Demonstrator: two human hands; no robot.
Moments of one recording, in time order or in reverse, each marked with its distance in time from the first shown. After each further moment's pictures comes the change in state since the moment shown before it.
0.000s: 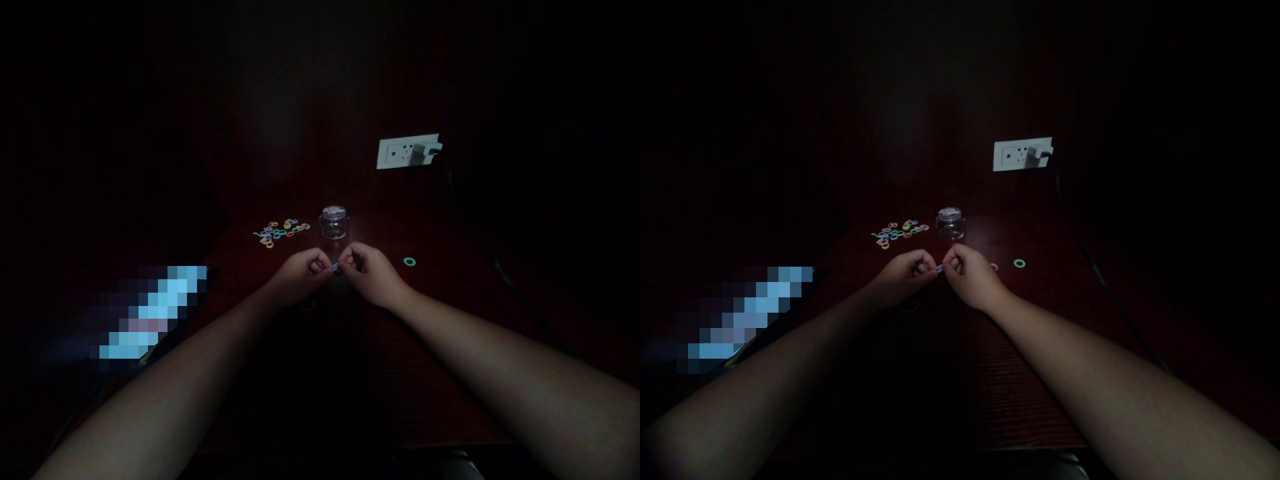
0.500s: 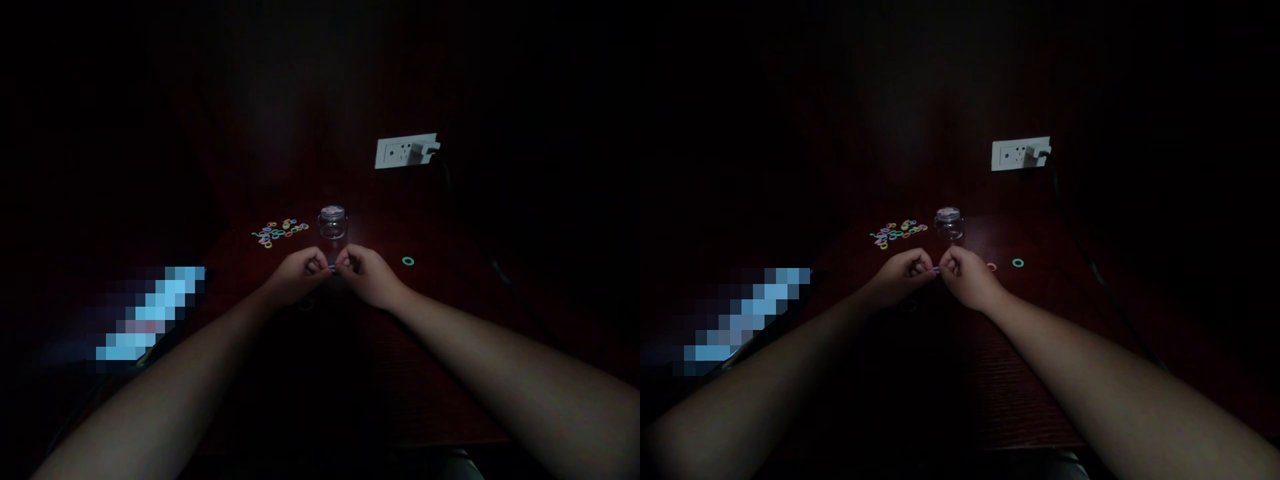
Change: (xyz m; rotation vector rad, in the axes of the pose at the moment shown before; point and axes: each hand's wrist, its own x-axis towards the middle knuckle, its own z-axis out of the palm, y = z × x) left_hand 0.000 0.000 -0.001 0.013 0.030 0.034; right_hand -0.001 -0.001 0.003 0.019 -0.045 0.007
